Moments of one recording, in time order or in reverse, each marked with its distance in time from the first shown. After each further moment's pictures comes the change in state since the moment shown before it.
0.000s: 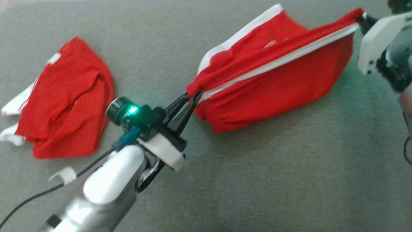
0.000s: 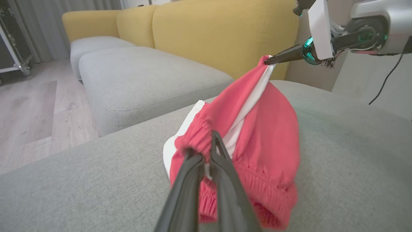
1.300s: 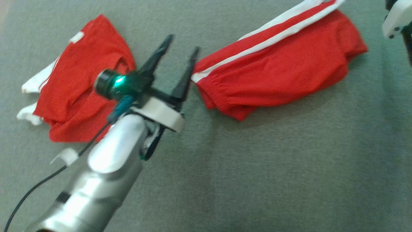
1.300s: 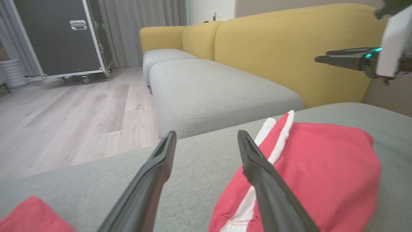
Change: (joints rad) left arm -0.152 -0.152 0.113 0.221 0.035 0.053 -0.096; right arm -0.260 0.034 -0.005 0.393 -0.061 0.000 -0.482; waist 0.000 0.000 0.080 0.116
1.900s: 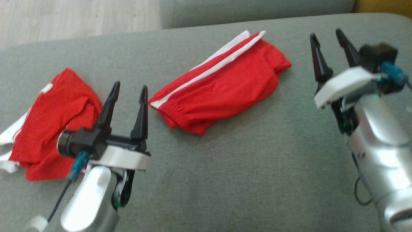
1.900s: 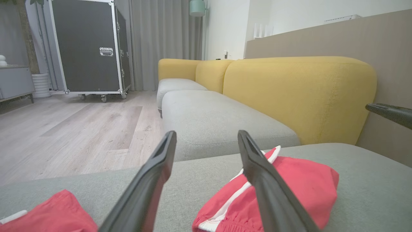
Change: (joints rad) left arm 0.398 0.066 0.310 -0.251 0.058 0.066 0.000; right arm 0.436 0.164 -0.088 -0.330 0.058 0.000 -0.102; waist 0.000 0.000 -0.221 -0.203
